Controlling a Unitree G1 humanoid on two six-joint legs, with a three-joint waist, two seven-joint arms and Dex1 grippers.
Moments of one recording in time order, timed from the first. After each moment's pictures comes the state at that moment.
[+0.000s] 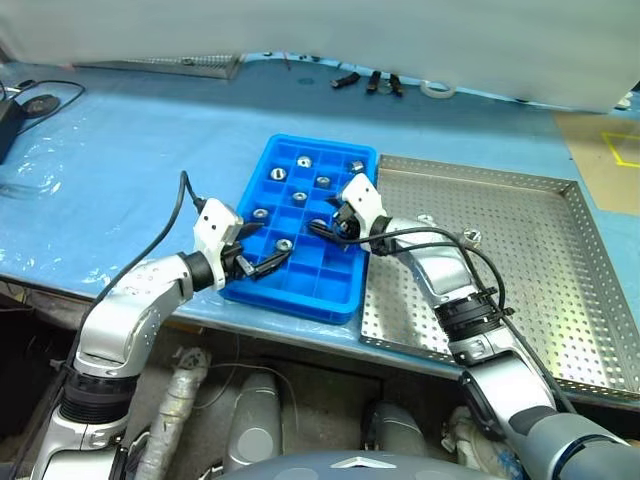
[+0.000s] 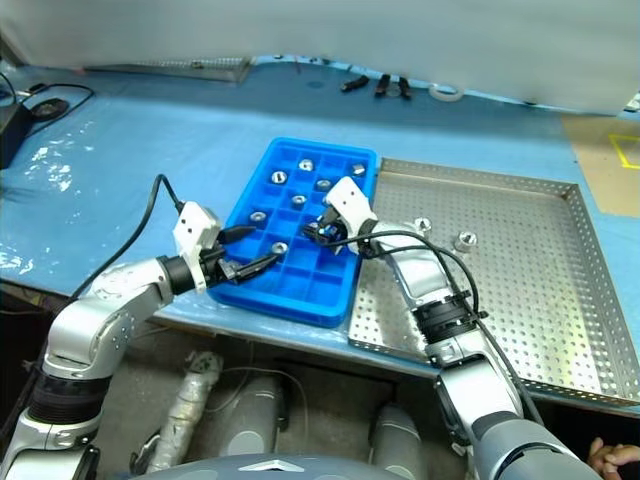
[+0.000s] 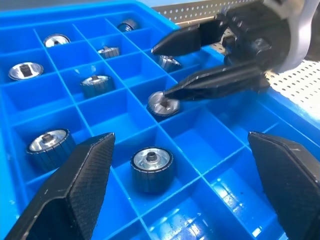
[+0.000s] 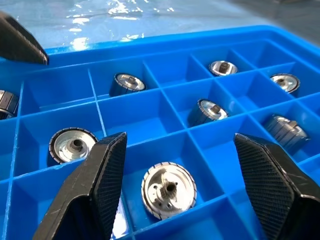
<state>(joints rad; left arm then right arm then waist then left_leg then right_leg) -0.25 0.50 0.01 -0.35 -0.44 0.68 -0.69 -0.65 -0.27 0.22 0.20 0.08 0.36 0.67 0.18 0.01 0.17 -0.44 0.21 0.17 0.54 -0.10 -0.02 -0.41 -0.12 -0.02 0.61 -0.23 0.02</state>
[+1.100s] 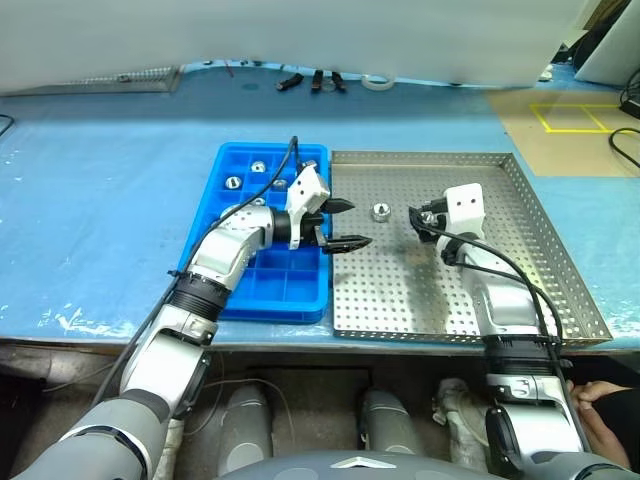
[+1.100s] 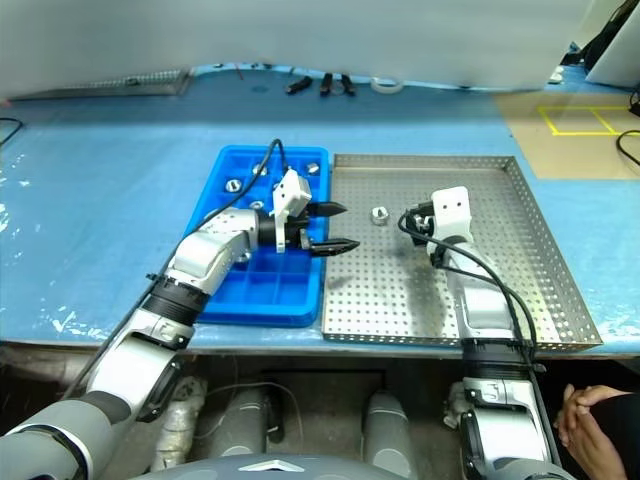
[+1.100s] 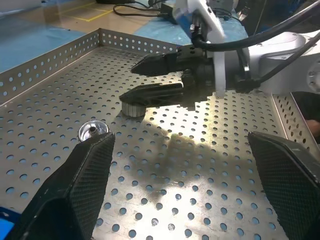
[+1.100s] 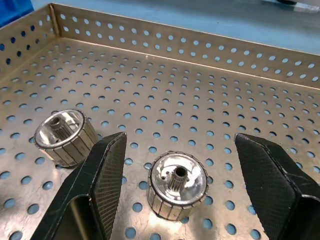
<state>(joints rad) -0.75 0.23 -0.23 0.33 -0.30 0.32 -1.03 -0.44 -0.31 -0.12 0.13 0.05 0.43 0.20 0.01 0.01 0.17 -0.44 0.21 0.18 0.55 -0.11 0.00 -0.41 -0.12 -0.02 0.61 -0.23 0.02</state>
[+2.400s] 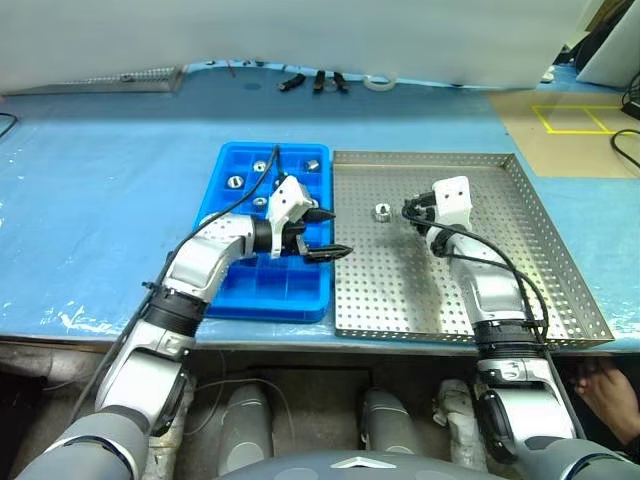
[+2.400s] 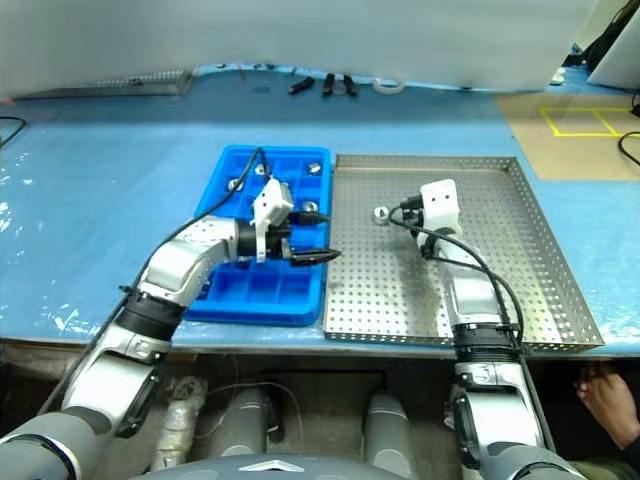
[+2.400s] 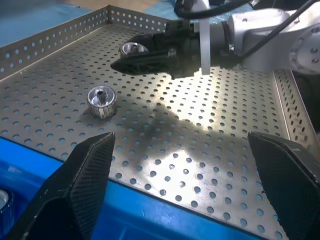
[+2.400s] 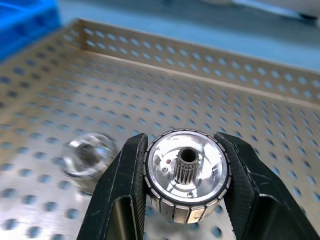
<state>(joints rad) -0.63 0.35 -0.21 0.14 -0.33 0.45 -1.02 -0.49 -0.33 -0.06 0.12 0.07 0.42 0.30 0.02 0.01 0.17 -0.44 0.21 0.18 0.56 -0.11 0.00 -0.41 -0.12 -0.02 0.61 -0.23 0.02</state>
